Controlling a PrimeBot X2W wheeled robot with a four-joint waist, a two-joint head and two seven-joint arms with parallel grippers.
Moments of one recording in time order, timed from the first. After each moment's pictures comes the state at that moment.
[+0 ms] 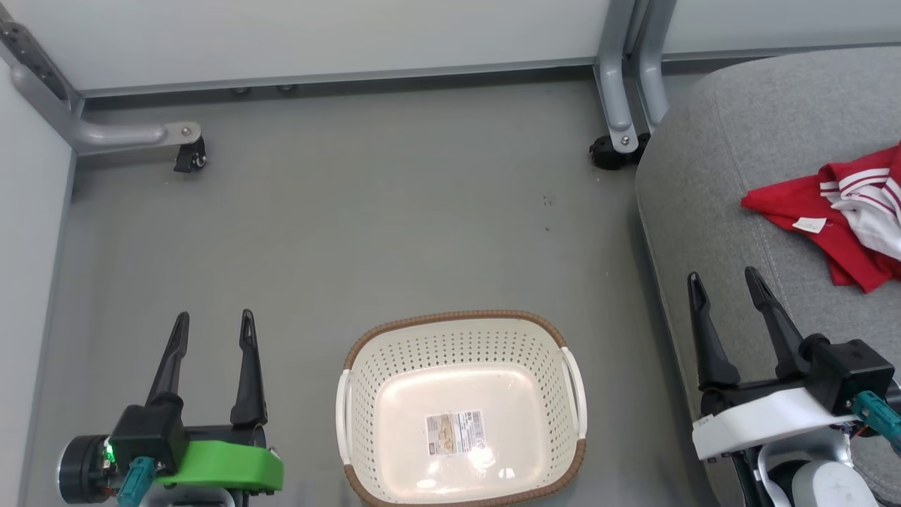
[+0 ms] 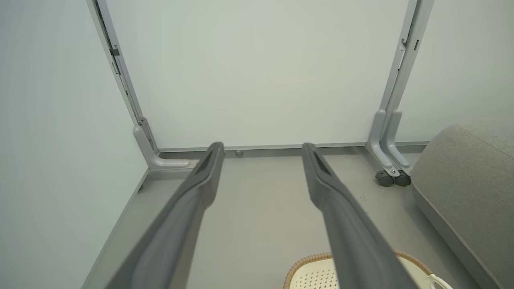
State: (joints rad) left arm -0.02 0.27 -0.27 0.03 -0.34 0.19 -0.26; right arm 0.03 -0.05 0.00 -0.12 0.15 0.13 -0.10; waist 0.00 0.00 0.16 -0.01
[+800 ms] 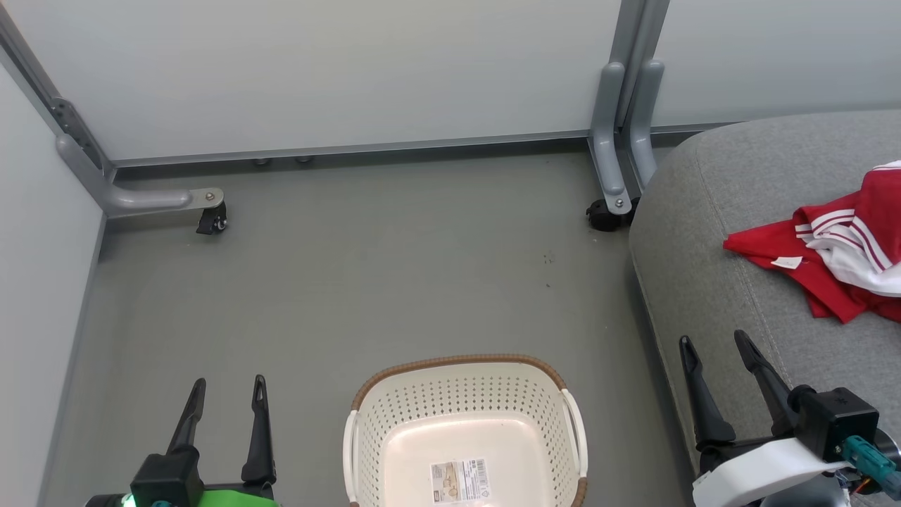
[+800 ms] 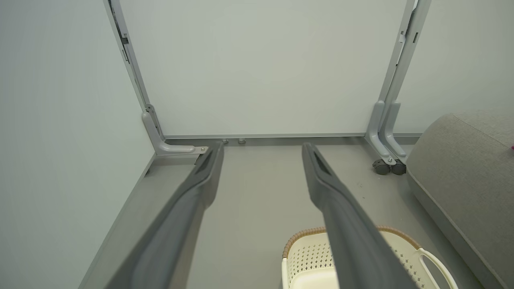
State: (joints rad) left arm 0.09 0.21 -0.21 0.11 -0.29 0.11 -0.26; right arm 0.17 -0.05 0.01 -0.17 0.15 0.13 -0.03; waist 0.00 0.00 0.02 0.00
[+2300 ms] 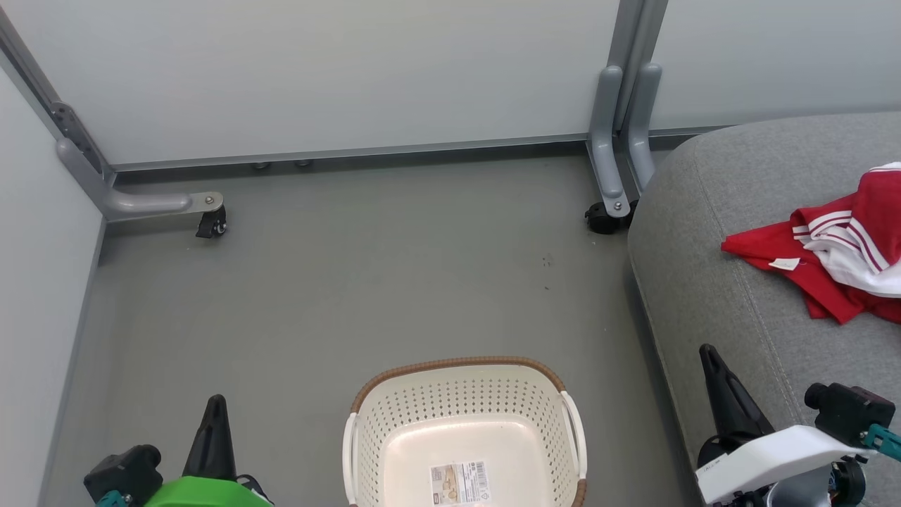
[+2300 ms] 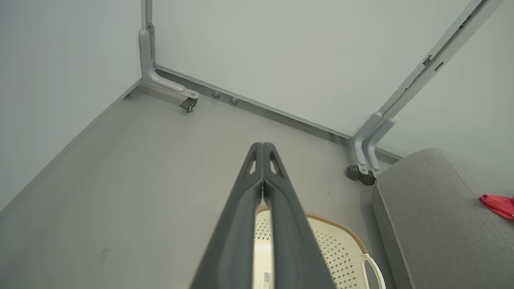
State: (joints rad) left arm 0.07 0.13 -0.11 0.21 -0.57 0.03 -0.17; right arm 0.13 -0.06 0.02 -0.04 0.53 0.13 0.00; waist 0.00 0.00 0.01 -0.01
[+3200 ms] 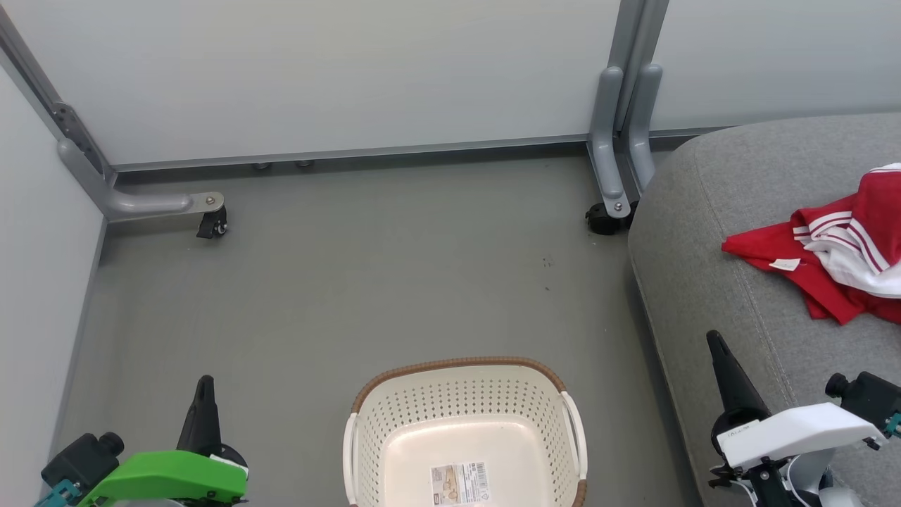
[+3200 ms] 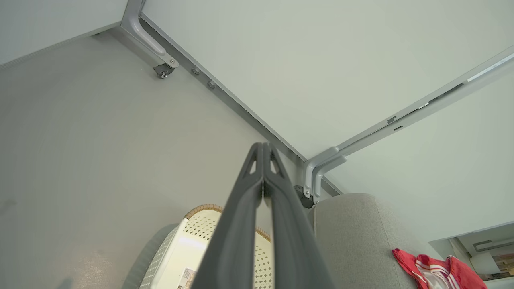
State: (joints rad) left arm 0.01 0.11 -0.03 0.22 -0.94 -0.03 -0.07; right arm 0.05 -0.08 0.00 0.06 0.94 0.13 0.01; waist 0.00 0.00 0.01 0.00
